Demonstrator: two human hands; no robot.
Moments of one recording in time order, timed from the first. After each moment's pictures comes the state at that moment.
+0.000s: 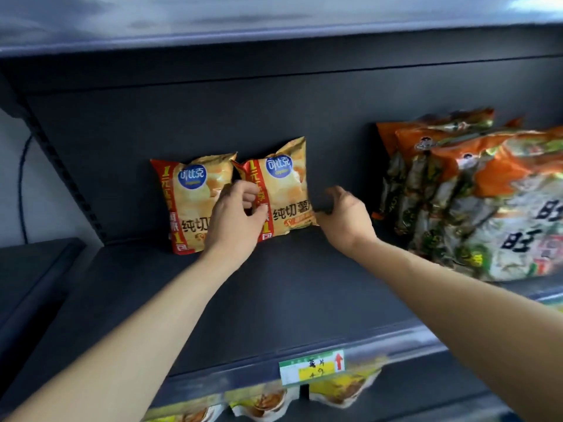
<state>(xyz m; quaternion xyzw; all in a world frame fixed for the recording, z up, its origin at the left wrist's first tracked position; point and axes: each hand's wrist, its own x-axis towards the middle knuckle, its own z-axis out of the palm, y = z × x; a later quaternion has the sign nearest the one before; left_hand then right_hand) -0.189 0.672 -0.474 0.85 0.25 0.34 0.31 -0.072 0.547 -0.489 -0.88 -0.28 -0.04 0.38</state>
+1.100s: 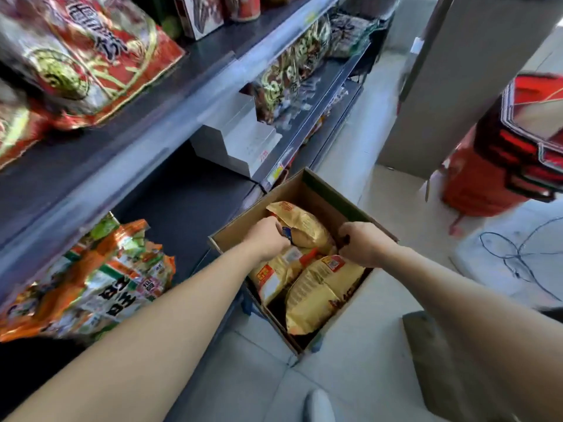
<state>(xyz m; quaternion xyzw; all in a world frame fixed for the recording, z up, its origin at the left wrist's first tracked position) 0.048 0.060 -0.335 0.92 -0.08 -0.30 0.25 -0.021 -0.112 -0.318 -0.95 0.13 0.24 0.16</state>
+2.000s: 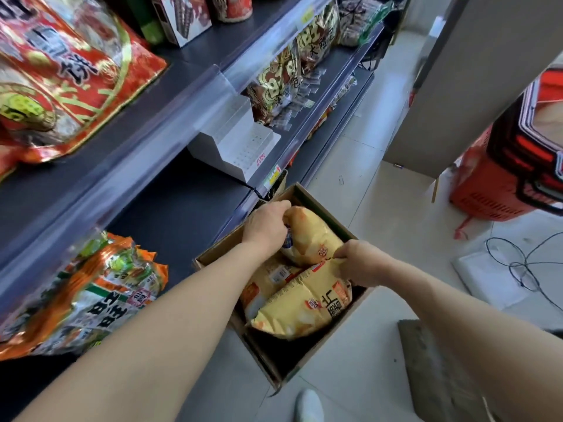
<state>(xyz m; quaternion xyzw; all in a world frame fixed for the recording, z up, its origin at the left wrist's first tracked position) 0.093 0.007 -0.322 0.95 -0.17 -0.12 0.23 0.010 -0.154 -0.311 -0.90 0.10 0.37 0.22</state>
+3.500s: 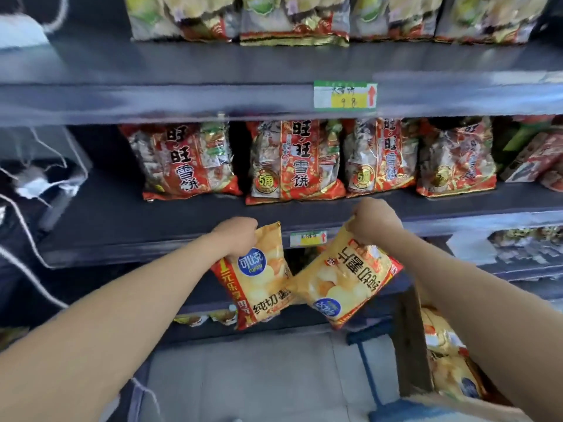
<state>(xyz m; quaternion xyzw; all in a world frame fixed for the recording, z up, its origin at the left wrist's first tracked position) -0.230 0.475 -0.085 0.95 0.22 -0.19 0.12 -0.083 0.280 -0.067 -0.96 -0.24 0.12 0.06</state>
